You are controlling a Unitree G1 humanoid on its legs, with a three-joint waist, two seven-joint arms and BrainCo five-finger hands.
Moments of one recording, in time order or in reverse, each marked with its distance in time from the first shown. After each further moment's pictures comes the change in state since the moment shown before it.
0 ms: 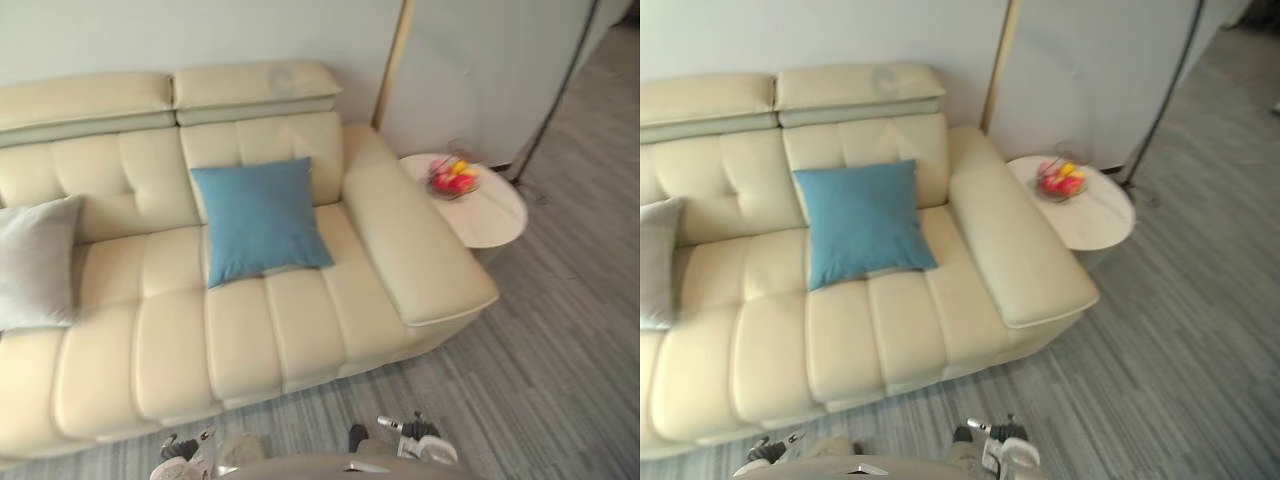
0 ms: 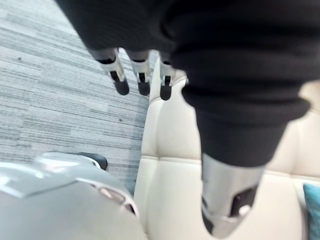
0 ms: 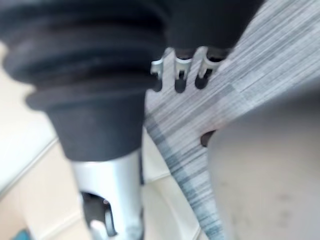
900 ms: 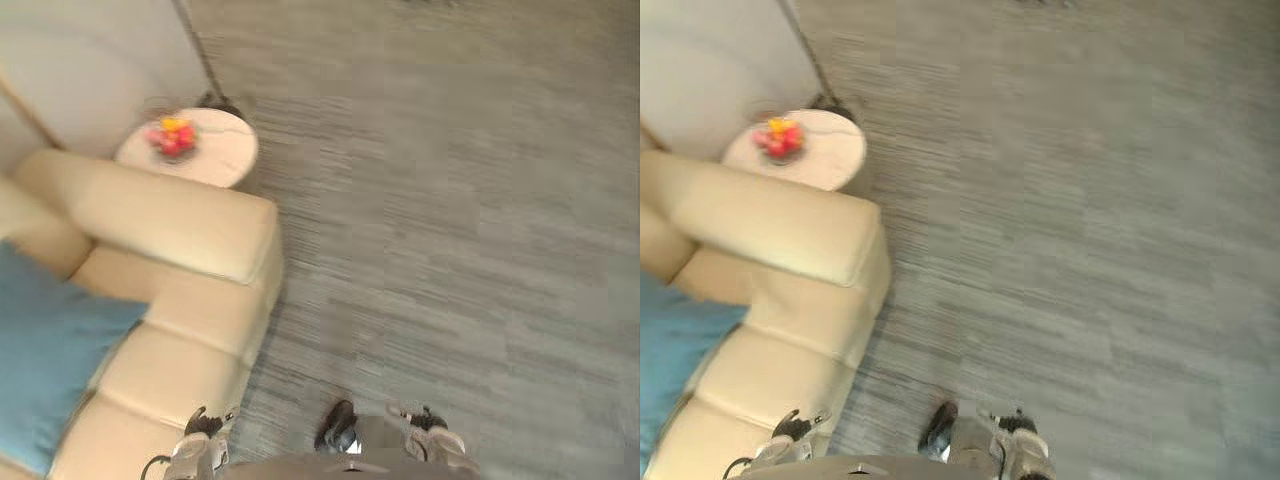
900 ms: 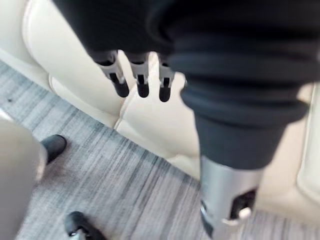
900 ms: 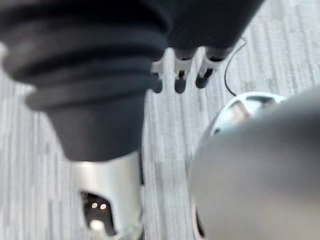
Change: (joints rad) left arm -0.100 -0.028 -0.151 0.045 0.039 0.004 -0.032; right arm -0.101 -0.077 -0.073 0.061 0.016 0.001 0.004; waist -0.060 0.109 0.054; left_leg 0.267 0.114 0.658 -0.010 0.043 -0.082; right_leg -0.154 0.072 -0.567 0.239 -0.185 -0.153
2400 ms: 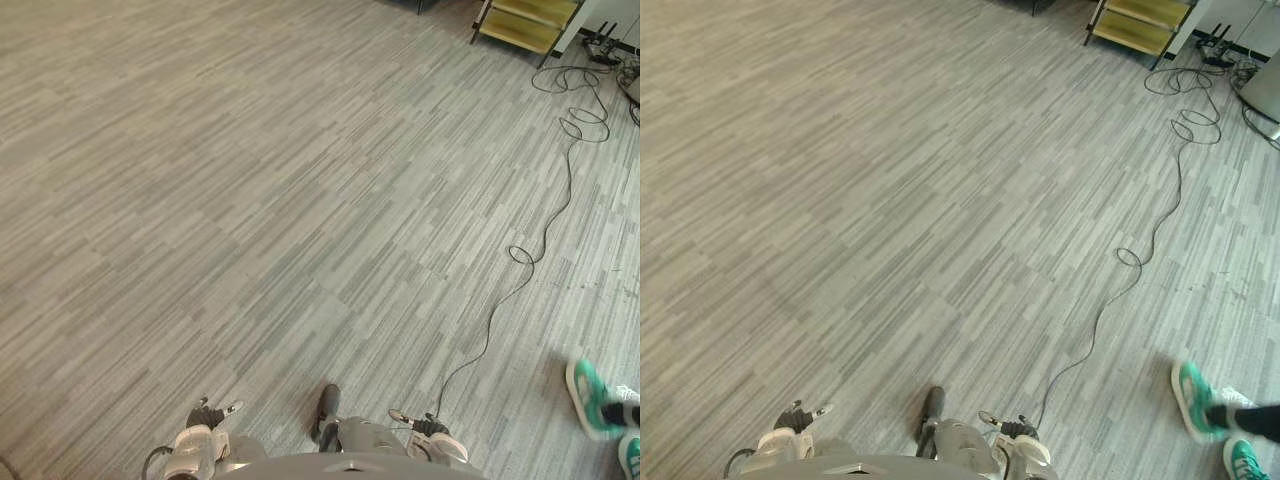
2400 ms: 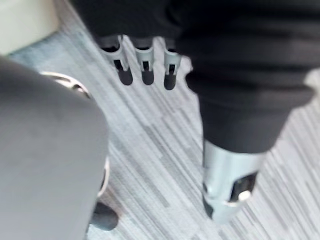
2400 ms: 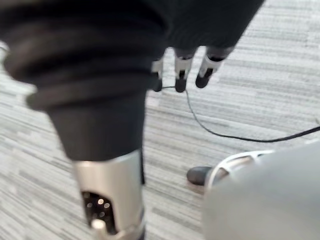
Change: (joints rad) left arm 0.001 -0.009 -0.003 -0.052 -0.002 -0.014 0.009; right arm 0.050 0.005 0.040 -0.012 0.082 -0.018 -0.009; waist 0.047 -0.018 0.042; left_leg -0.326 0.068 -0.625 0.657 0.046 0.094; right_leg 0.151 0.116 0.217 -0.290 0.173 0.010
